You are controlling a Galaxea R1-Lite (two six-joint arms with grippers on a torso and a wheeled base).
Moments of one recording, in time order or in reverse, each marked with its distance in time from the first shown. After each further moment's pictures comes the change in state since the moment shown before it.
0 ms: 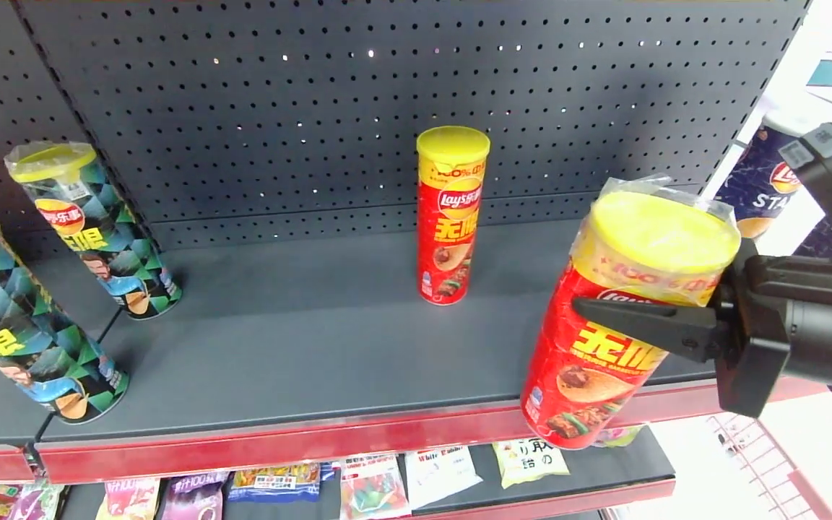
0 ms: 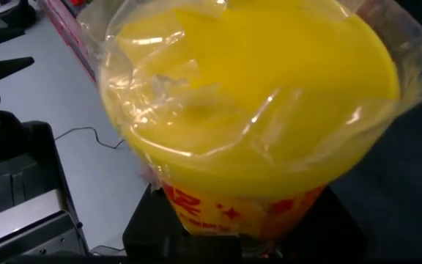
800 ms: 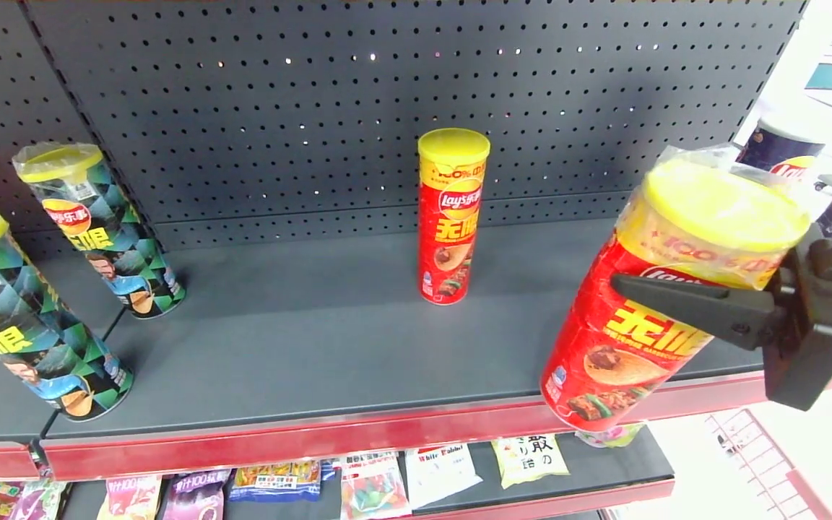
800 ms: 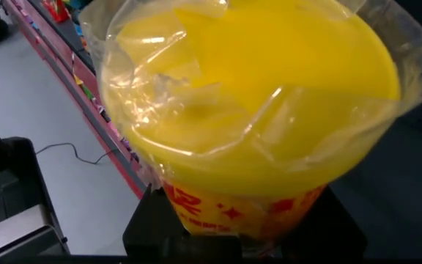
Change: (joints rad) left arm -0.030 0.237 -0.333 0.013 -0.301 0.083; right arm -0.013 -0.073 0.007 -0.001 -0.069 0.002
